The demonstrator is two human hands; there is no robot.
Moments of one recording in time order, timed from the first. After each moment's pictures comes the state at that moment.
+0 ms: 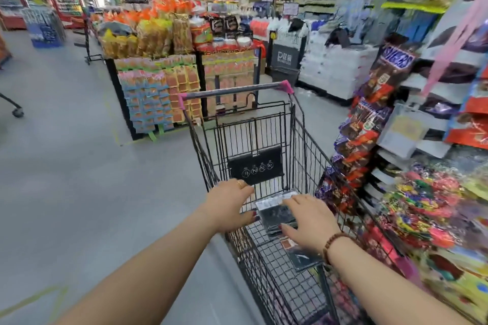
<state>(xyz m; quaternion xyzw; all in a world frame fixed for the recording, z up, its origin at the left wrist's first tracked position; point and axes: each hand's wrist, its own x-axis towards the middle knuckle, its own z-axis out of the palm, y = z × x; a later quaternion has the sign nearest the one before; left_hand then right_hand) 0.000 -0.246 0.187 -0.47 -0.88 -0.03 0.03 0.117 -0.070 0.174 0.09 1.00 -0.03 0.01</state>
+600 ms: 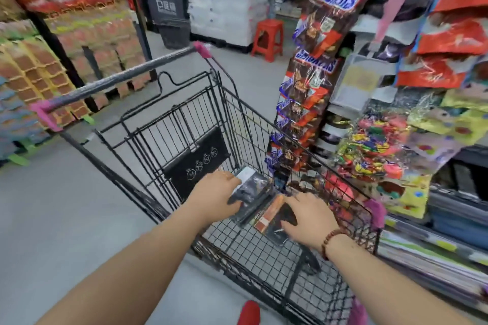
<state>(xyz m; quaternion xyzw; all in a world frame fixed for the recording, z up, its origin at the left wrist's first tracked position) -0.141 -0.141 0.132 -0.65 -0.75 -0.03 -0.06 0.075 -0.038 0.113 0.34 0.93 -0.07 0.07</state>
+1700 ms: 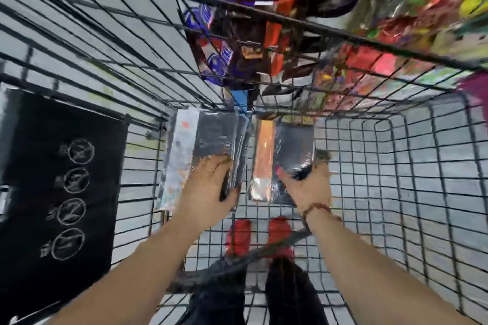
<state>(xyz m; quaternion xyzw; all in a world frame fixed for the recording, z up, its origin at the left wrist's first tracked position) -0.214 0.032 -0.169 -0.74 -0.62 -0.02 -0.27 0.002 0.047 -0.197 0.84 0.39 -0.36 -0.13</state>
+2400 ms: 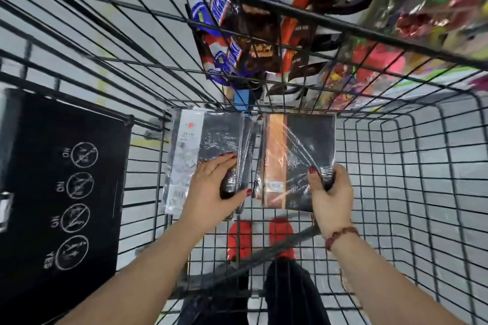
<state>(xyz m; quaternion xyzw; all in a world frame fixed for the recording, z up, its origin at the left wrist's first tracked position) -0.223 0.031 -0.180 -0.66 -0.64 -0.14 -0.37 0.001 0.025 -0.173 0.79 0.33 -0.39 -0.34</state>
